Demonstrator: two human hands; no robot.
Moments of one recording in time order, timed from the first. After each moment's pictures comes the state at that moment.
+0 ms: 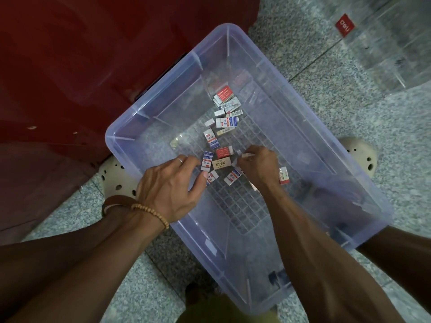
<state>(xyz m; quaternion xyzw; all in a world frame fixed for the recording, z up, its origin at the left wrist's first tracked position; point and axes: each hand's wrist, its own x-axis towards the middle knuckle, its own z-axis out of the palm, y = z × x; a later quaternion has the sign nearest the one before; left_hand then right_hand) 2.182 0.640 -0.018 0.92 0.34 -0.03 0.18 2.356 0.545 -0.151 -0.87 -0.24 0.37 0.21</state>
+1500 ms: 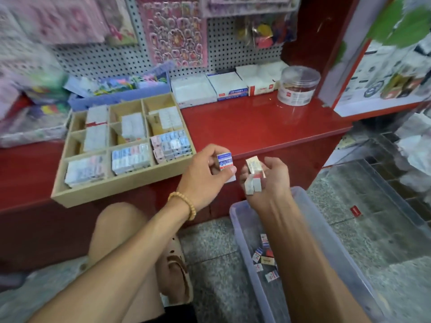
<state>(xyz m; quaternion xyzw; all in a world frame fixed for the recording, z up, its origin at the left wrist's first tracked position) 2.066 0.673 0.264 0.70 0.46 0.38 0.41 2.204 0.656 0.250 -0.38 0.06 0.63 0.67</state>
